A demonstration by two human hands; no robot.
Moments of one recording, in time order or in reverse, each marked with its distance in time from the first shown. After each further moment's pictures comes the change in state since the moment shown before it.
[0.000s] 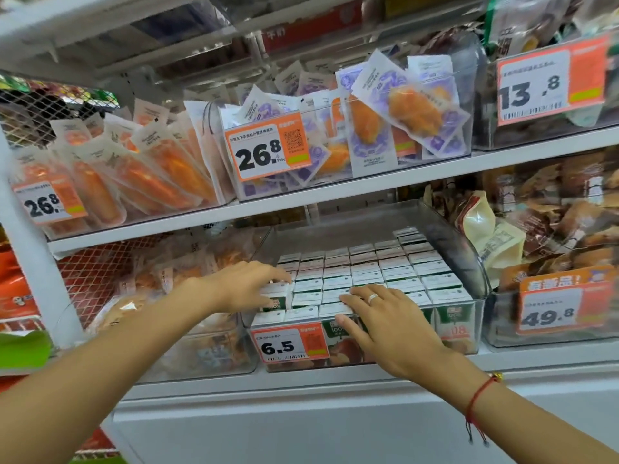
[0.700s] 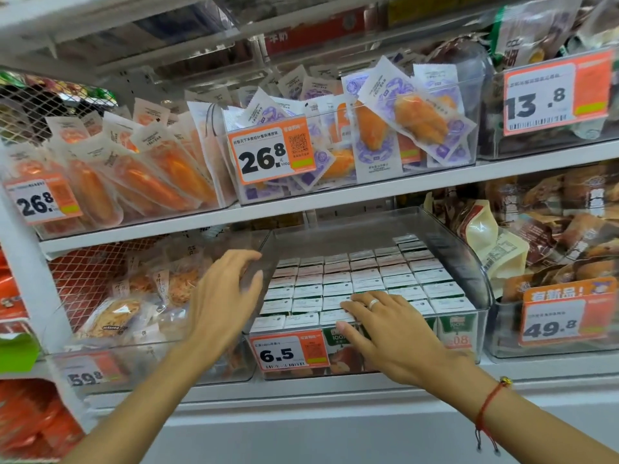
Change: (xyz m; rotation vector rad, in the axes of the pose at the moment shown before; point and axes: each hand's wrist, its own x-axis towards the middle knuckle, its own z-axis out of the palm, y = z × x) left_hand -0.023 0.011 0.043 -0.399 0.944 -0.292; right_hand 0.003 -0.001 -0.007 0.066 -0.022 0.003
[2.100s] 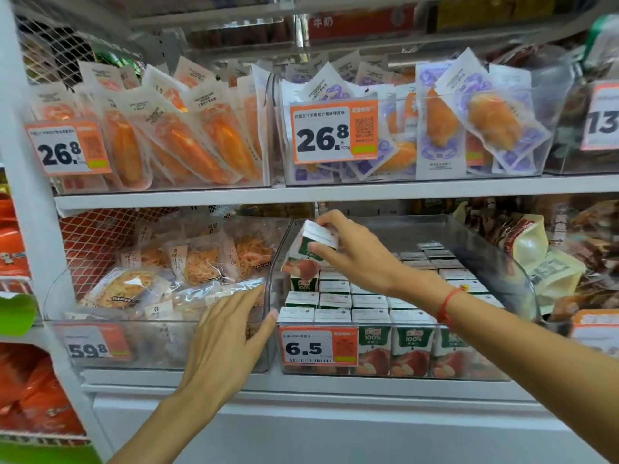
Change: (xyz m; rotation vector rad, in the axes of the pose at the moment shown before) left_hand -0.068 -0.030 -0.005 -0.042 -0.218 -0.222; right_hand 0.105 -0.055 -0.042 0.428 0.133 -0.190
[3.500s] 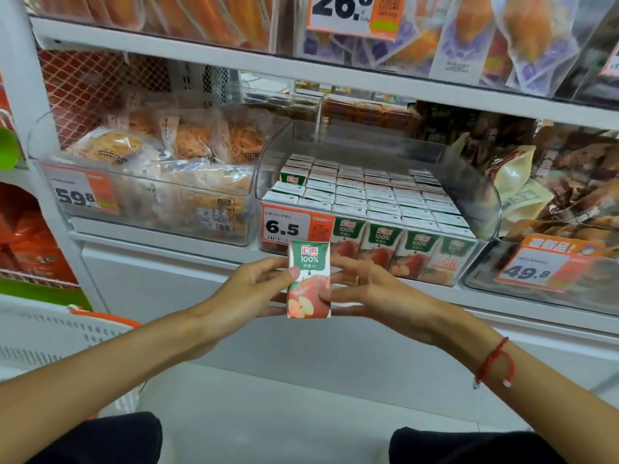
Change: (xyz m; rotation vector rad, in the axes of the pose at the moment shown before) left_hand -0.092 0.056 0.020 -1.086 -0.495 -0.450; right_hand -0.162 -0.017 0.023 0.734 -0.486 0.672
